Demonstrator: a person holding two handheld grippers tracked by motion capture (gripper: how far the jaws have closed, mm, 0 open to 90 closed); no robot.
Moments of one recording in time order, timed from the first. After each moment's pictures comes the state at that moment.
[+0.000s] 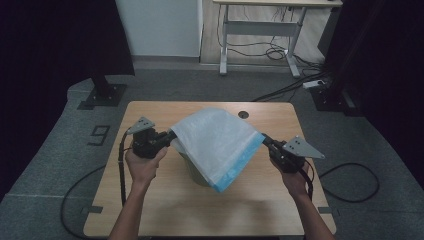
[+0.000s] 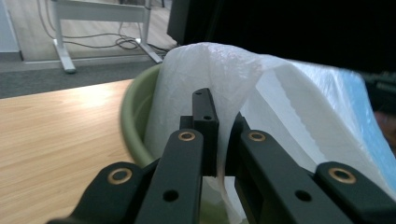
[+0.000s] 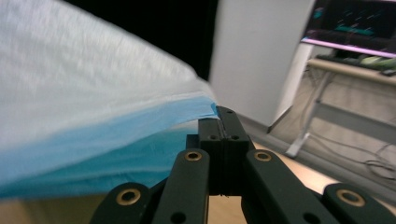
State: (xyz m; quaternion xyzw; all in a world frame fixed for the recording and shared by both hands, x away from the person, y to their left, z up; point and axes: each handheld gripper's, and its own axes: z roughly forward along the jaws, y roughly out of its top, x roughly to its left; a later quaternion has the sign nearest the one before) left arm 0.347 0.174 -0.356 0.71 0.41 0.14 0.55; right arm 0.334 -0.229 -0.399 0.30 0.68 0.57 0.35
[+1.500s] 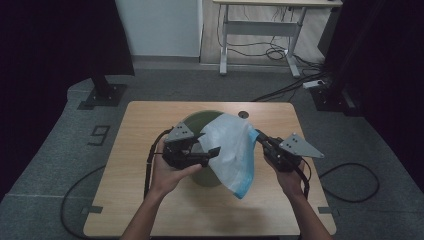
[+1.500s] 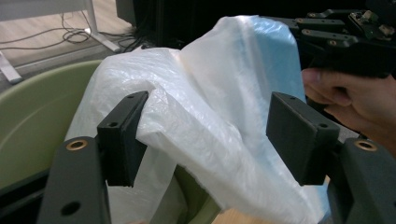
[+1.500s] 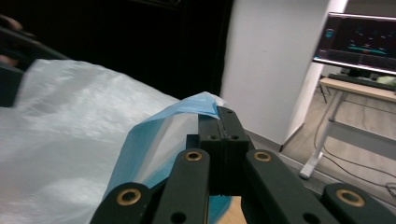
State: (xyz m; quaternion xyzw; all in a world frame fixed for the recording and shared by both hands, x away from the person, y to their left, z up) left arm 0.316 0.096 -0.331 0.79 0.31 0.12 0.52; right arm 0.321 -0.203 -0.372 0.28 0.67 0.60 0.34
